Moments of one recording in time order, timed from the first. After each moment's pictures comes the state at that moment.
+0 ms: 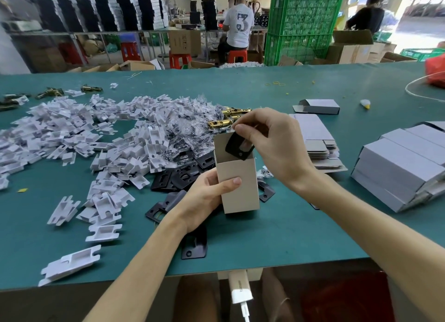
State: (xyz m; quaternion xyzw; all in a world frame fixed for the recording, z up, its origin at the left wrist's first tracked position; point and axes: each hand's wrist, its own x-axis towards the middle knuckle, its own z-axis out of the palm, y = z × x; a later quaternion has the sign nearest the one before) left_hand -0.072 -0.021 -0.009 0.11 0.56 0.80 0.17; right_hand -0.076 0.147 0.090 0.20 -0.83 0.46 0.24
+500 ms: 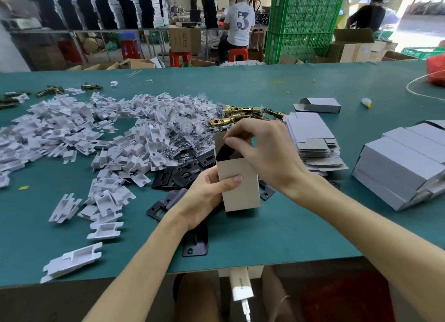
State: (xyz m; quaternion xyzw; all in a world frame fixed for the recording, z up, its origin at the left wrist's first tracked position) left_hand -0.072 -0.023 -0.010 0.12 0.56 0.80 0.17; right_hand -0.073 0.136 0.081 0.25 -0.87 0.35 0.25
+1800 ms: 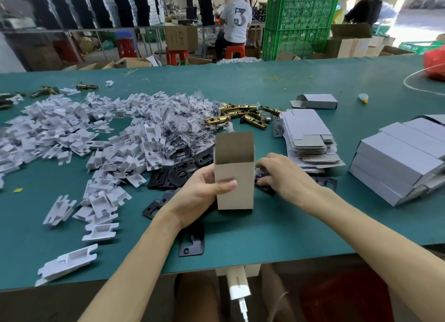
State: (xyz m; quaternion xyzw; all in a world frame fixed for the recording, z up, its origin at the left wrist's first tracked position) left_hand -0.077 -0.029 -0.014 0.14 0.57 0.79 0.18; right_hand -0.108 0.198 0.002 0.15 -0.98 0.11 0.02
